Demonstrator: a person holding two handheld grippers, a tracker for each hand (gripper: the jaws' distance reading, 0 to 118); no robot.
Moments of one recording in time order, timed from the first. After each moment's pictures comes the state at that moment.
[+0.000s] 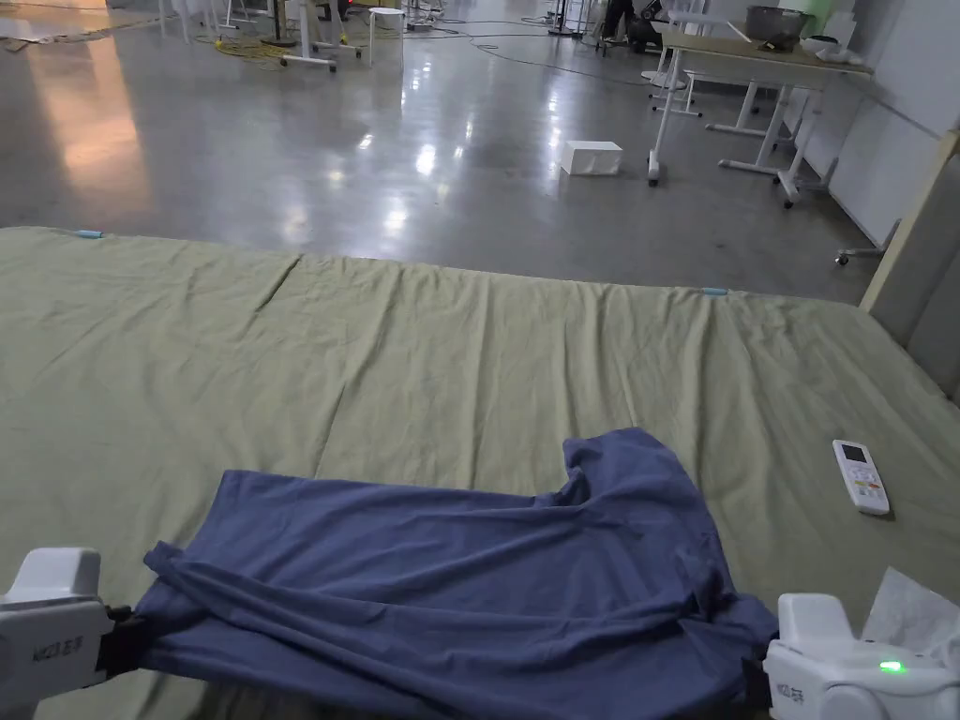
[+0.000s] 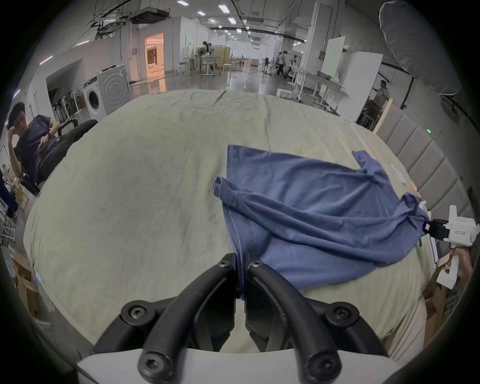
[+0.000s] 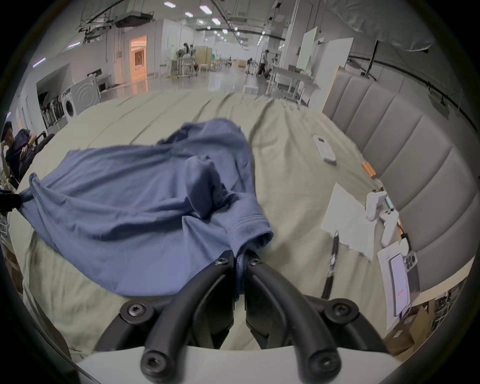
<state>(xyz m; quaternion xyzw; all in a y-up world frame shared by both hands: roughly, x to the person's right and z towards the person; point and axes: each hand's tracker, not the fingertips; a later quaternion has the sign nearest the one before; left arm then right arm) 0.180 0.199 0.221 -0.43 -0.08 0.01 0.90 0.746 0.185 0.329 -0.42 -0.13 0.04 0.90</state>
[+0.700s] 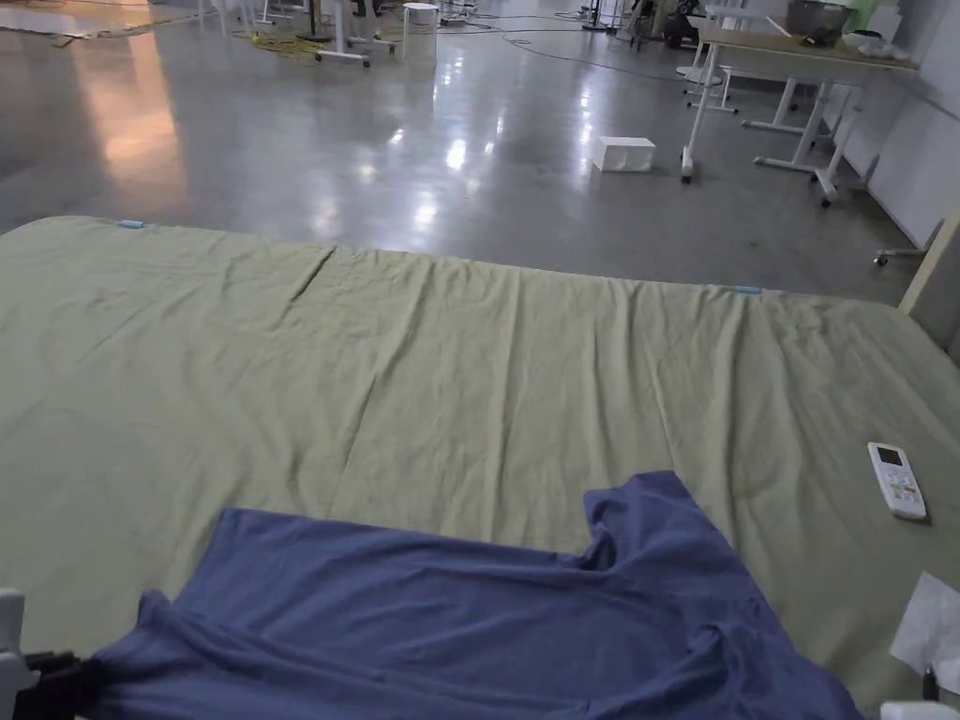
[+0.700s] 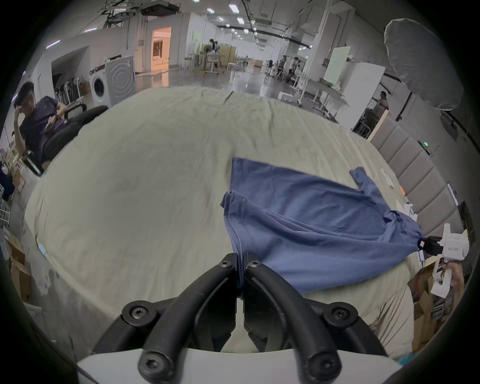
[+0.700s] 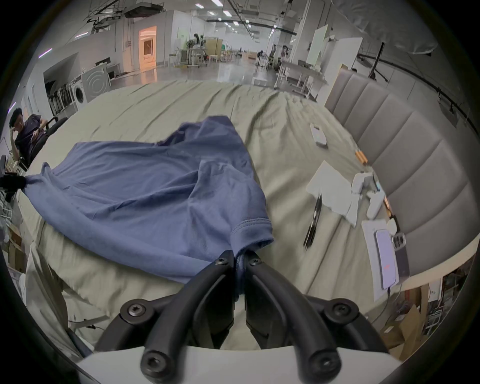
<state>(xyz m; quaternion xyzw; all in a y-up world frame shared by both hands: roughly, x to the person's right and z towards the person) 0.124 0.205 0.291 -0.45 -0.08 0.05 0.89 0.732 0.194 0.430 -0.47 -0.10 0.04 0.88</state>
